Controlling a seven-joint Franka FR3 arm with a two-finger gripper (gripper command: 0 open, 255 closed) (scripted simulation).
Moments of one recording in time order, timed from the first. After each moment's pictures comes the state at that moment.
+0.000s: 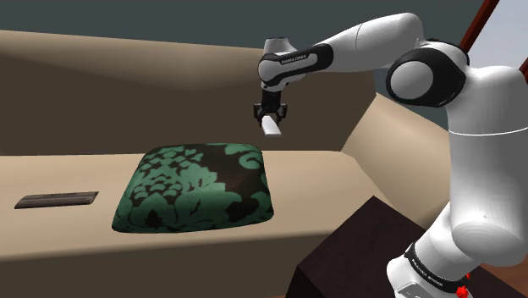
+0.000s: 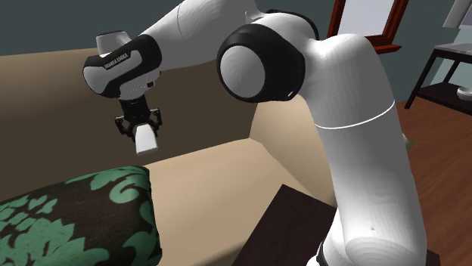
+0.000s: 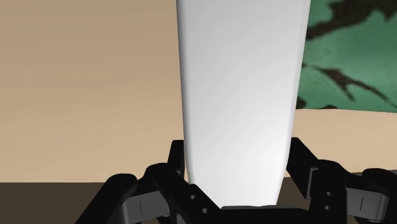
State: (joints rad) arm 0.09 0.53 -0.08 -1.47 0.03 1.97 0.55
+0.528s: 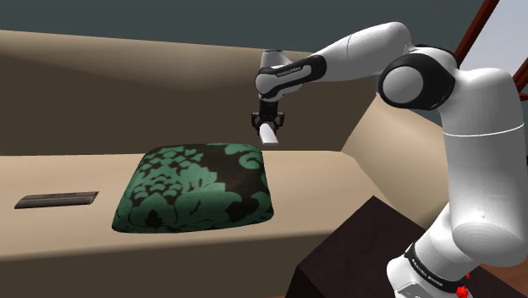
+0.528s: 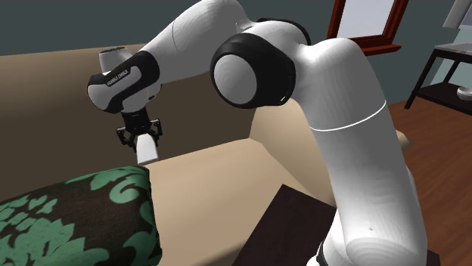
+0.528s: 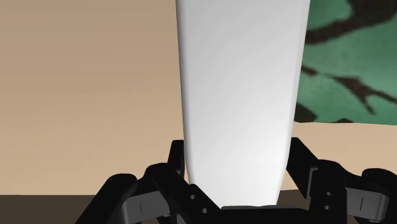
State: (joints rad) arm 0.09 0.57 -0.08 -1.50 0.03 2.05 0.56
